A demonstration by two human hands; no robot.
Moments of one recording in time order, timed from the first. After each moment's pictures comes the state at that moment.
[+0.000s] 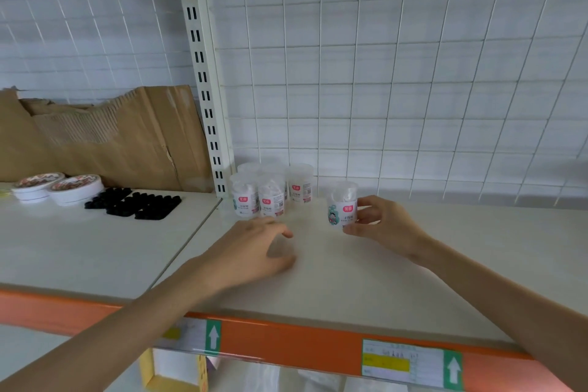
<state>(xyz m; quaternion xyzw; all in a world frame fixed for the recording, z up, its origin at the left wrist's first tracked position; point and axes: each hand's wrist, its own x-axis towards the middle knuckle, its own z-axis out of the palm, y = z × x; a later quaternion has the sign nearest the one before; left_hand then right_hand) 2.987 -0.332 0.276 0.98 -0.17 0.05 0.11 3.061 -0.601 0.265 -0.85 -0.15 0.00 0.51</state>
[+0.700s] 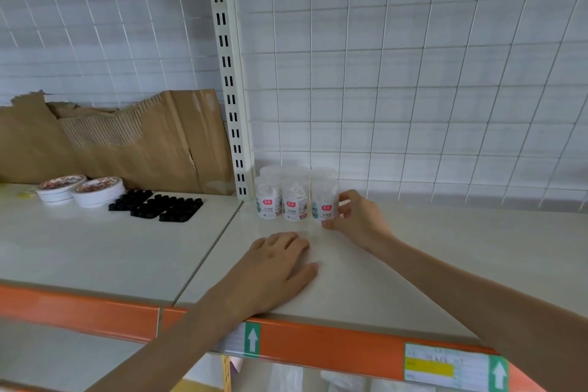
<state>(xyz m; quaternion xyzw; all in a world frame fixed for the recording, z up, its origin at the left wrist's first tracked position) 2.963 -0.322 0.256 0.98 -0.17 0.07 0.05 3.083 -0.508 0.257 -0.90 -0.10 -0.07 0.41</state>
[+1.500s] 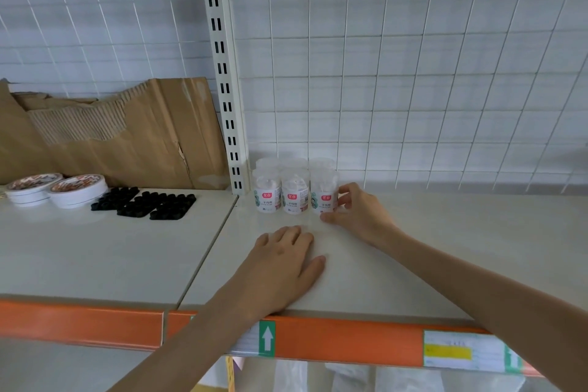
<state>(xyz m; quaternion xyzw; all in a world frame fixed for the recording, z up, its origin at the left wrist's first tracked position) 2.963 -0.323 0.254 0.98 -0.18 0.08 0.03 3.072 -0.503 0.260 -0.93 -0.08 -0.07 0.35</state>
